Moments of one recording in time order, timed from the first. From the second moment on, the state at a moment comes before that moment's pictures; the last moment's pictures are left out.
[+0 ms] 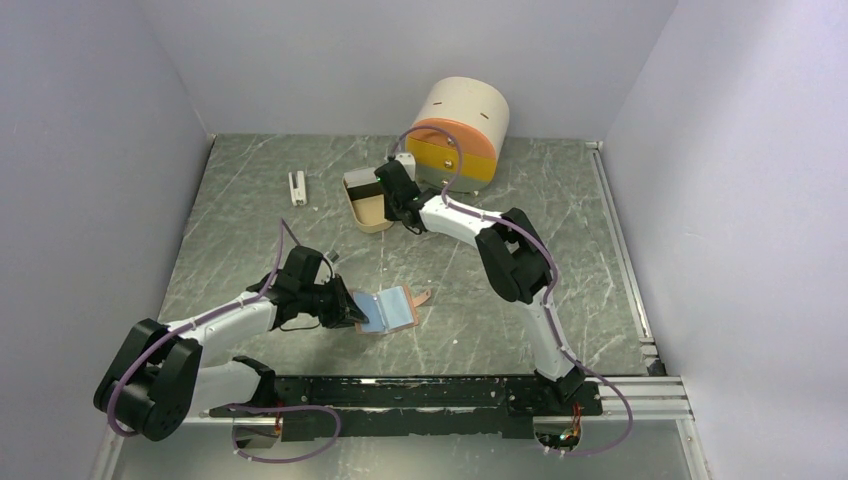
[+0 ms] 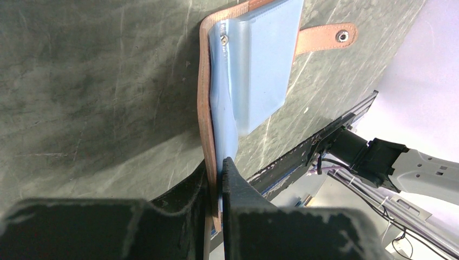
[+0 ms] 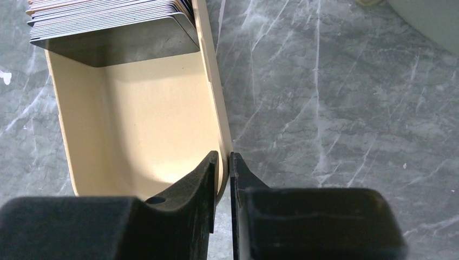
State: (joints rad) left arm -0.45 1.19 0.40 -0.15 0.50 -0.90; right arm 0.71 2.25 1.71 -0.21 0.31 0.45
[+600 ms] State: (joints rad) left arm -0.45 1.19 0.39 -0.14 0.50 -0.90; right arm 0.71 2.24 1.70 -0.26 0.34 0.46
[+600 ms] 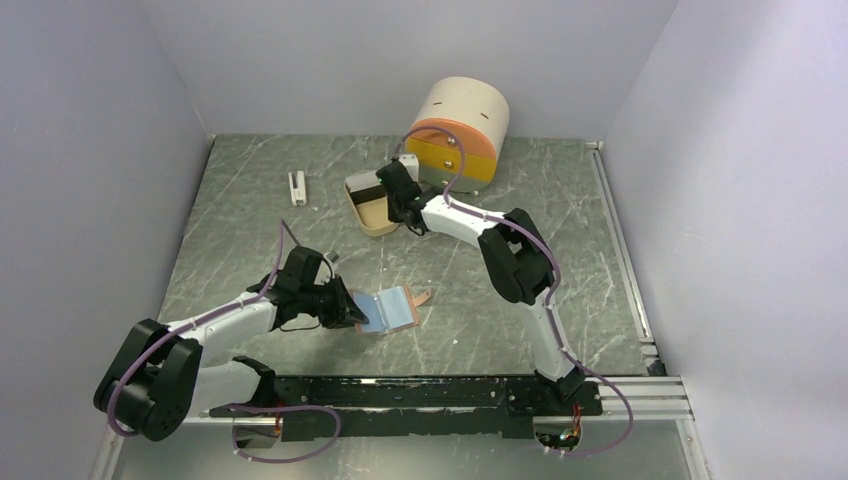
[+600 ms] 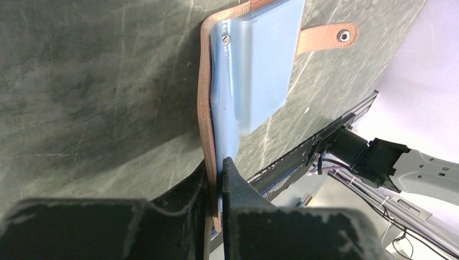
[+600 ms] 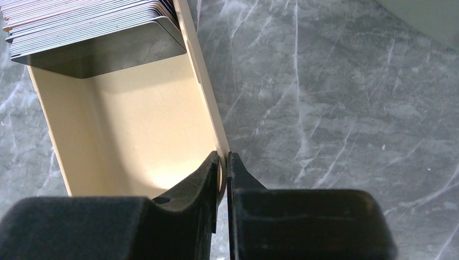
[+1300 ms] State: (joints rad) left arm -0.45 1.20 0.38 -0.12 0.52 -0.90; right arm 0.71 2.12 1.54 -0.29 0.34 0.49
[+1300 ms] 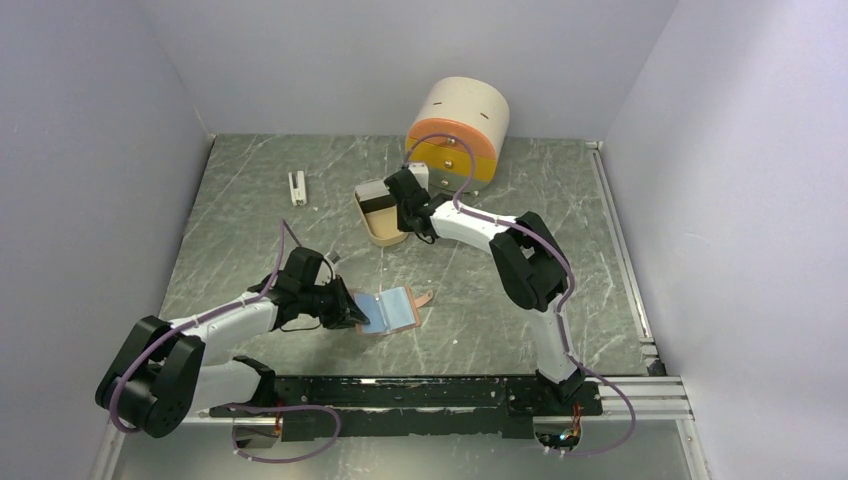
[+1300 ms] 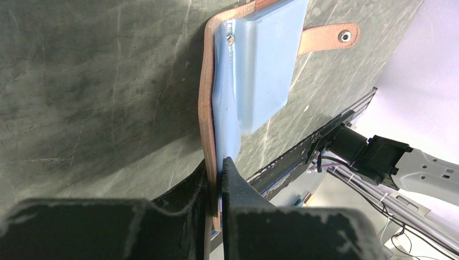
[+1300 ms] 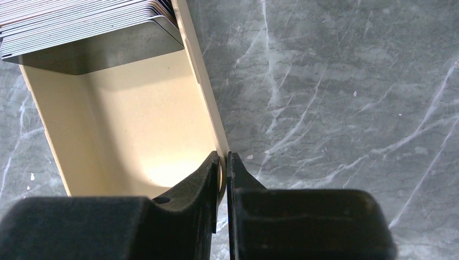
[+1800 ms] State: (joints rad) left arm -0.45 1.22 0.38 -0.10 0.53 -0.90; right arm 0.71 2.07 1.46 -0.26 0.34 0.53
